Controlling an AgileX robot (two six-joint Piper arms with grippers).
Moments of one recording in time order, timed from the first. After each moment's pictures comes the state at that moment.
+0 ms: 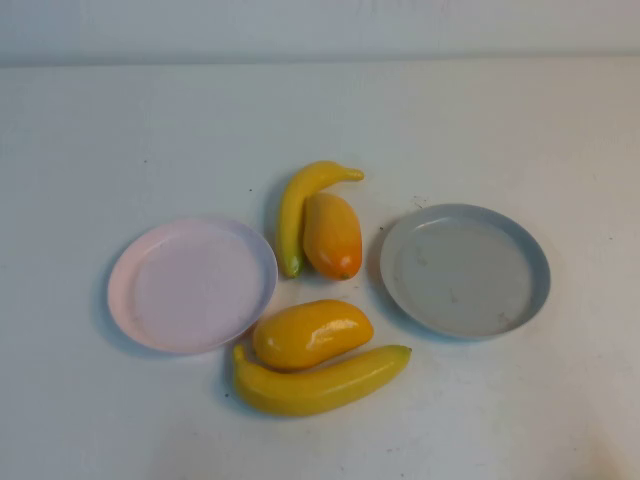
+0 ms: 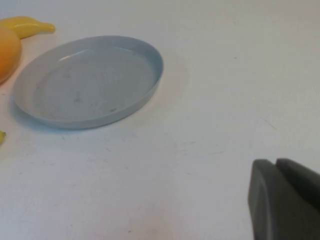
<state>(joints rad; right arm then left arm) 0.11 -0.01 0.02 0.10 0.40 0.03 -0.07 -0.01 0.03 0.13 0.37 -0.10</state>
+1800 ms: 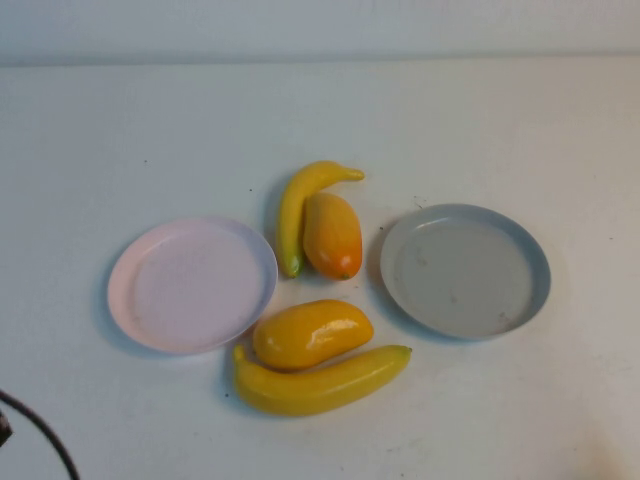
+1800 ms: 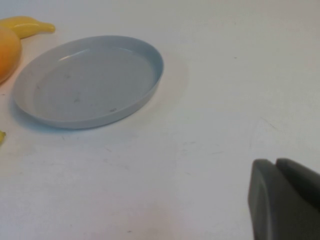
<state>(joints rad) 0.11 -0.01 0.02 0.10 0.40 0.03 -0.07 0.38 -0.36 -0.13 0.49 -0.21</state>
